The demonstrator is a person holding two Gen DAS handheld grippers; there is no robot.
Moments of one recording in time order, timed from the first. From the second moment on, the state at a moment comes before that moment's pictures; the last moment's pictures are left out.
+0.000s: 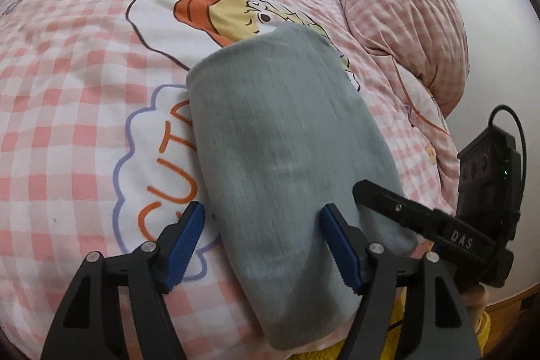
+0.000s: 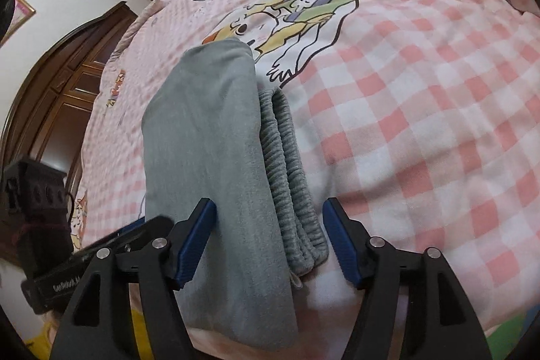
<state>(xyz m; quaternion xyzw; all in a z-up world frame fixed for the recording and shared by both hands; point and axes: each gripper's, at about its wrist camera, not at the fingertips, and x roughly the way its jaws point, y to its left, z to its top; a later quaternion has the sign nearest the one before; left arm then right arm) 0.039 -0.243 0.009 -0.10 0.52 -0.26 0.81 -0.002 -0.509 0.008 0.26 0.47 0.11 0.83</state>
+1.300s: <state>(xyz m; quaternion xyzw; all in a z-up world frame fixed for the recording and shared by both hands) 0.029 -0.188 0.079 -0.09 0.45 -0.28 0.84 -0.018 -0.424 0.080 0.26 0.41 0.18 0.85</state>
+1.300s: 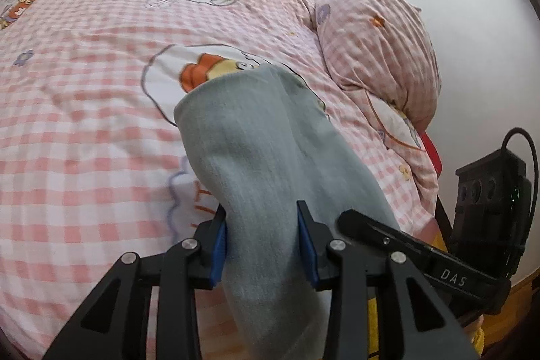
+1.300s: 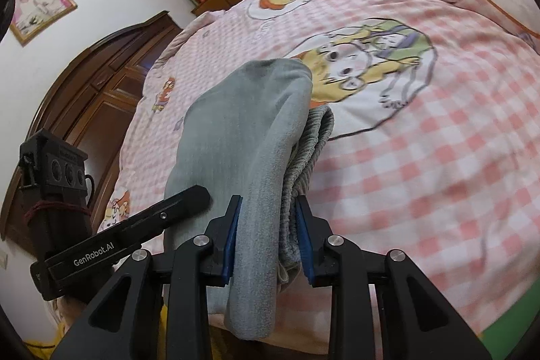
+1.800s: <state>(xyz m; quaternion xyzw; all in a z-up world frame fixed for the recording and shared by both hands) 0.047 -0.076 0.093 -0.10 0.44 -0.22 0.87 0.016 -0.311 0.087 0.24 0.42 0.23 0.84</state>
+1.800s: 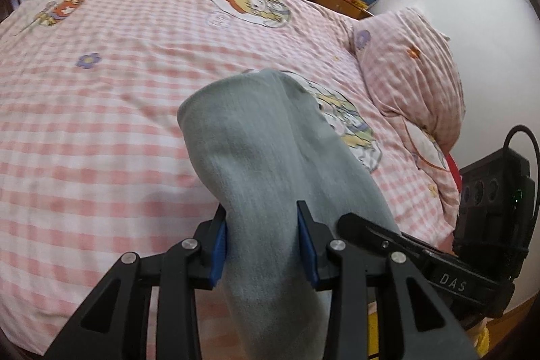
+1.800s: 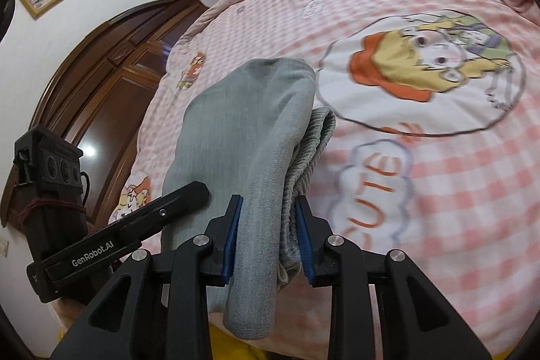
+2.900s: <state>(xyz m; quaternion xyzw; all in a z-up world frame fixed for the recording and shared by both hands) 0.067 0.091 0.074 -0.14 0.43 -0.13 0.88 0.056 -0.165 0.065 0.19 0.45 0.29 0.82</state>
